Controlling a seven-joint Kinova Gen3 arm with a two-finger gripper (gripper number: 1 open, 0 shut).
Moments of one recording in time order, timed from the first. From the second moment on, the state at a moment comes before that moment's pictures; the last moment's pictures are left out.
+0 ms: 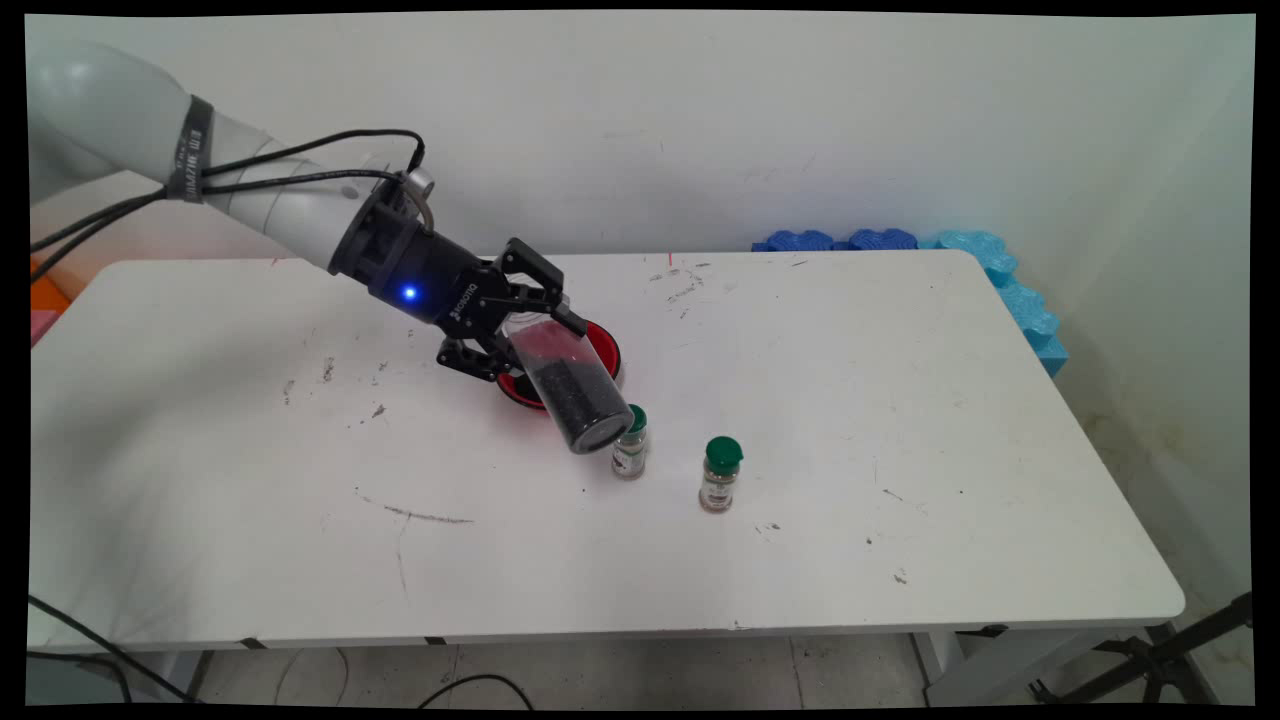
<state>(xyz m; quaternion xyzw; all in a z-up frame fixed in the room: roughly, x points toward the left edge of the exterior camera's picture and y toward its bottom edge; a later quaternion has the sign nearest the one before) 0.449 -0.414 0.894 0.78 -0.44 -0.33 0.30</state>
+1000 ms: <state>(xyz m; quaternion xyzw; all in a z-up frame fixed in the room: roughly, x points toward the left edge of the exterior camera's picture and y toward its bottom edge) 0.449 -0.440 0.879 0.83 -0.29 -0.40 0.27</state>
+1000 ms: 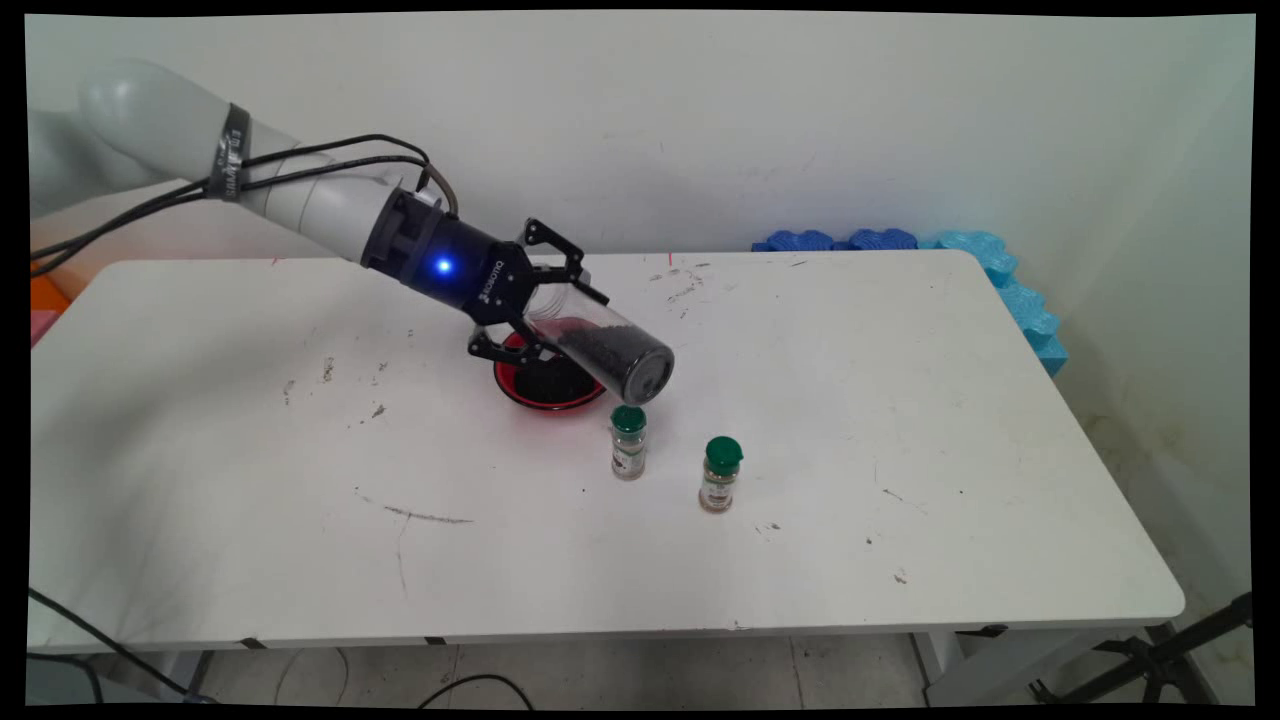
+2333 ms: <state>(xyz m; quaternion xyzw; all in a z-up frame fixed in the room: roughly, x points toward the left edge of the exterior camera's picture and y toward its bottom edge) 0.456 -0.453 0.863 0.84 -0.12 -0.47 0.23</state>
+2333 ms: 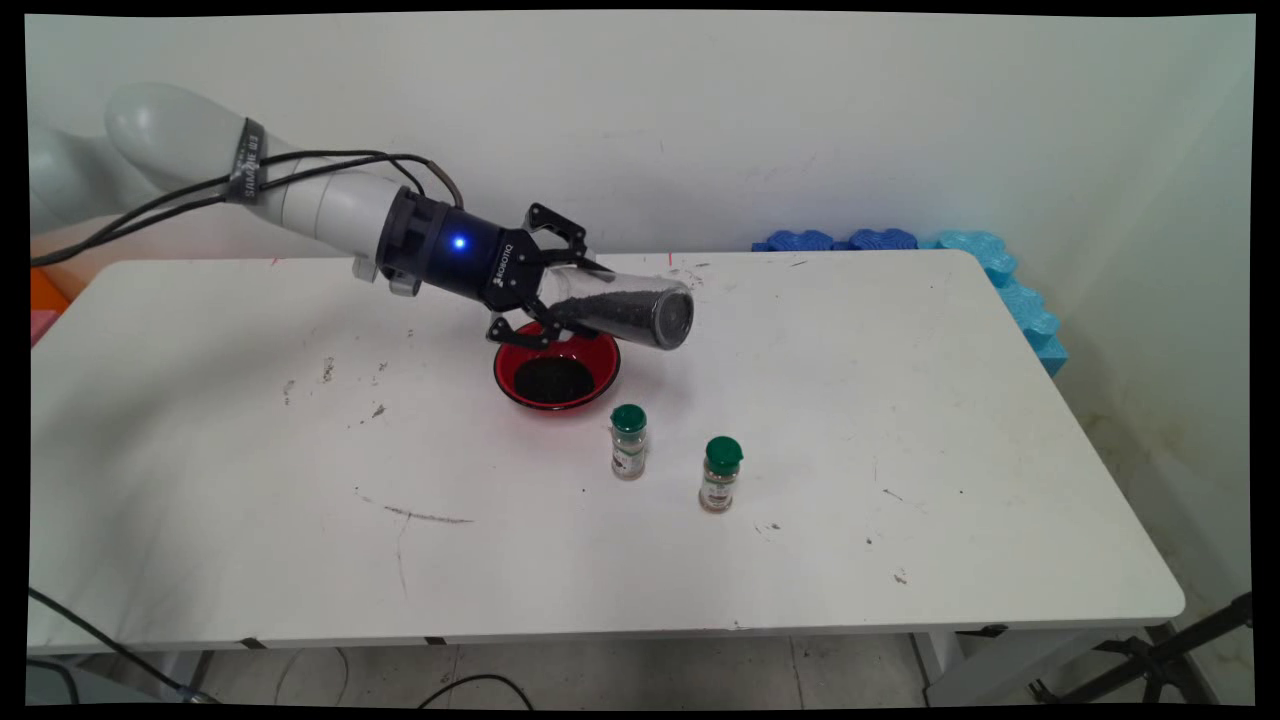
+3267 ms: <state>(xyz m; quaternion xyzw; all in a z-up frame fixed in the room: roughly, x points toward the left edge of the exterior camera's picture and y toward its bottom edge) 0.450 -0.449 0.864 0.83 -0.07 -0.50 0.22</state>
